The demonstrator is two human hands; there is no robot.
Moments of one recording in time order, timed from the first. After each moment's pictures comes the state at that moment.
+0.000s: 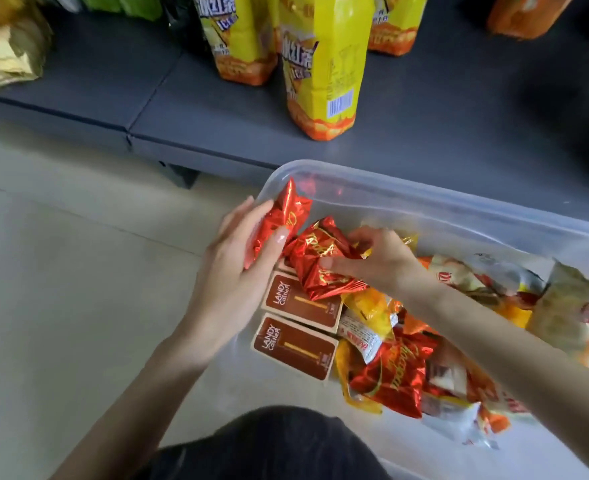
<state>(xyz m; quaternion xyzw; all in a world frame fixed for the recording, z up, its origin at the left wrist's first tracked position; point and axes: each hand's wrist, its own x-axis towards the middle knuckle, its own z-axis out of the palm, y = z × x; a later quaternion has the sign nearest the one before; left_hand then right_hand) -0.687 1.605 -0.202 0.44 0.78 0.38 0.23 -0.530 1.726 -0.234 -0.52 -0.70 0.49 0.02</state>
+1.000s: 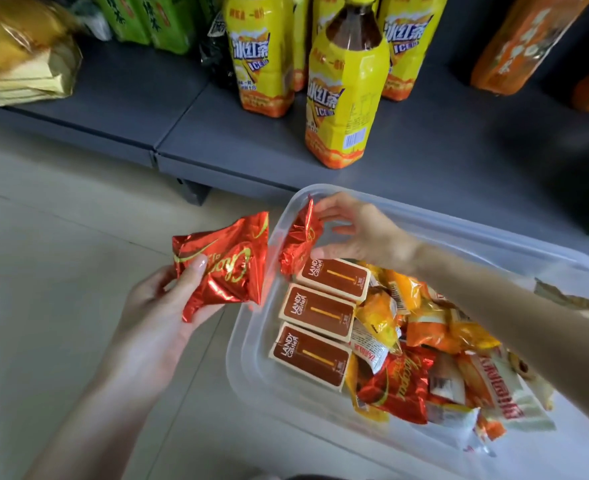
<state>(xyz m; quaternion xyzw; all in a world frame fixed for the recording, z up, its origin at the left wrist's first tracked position) -0.724 1.547 -0.159 0.03 0.64 0.65 0.41 -0.570 1.747 -0.196 -0.31 -0.78 0.54 0.08</state>
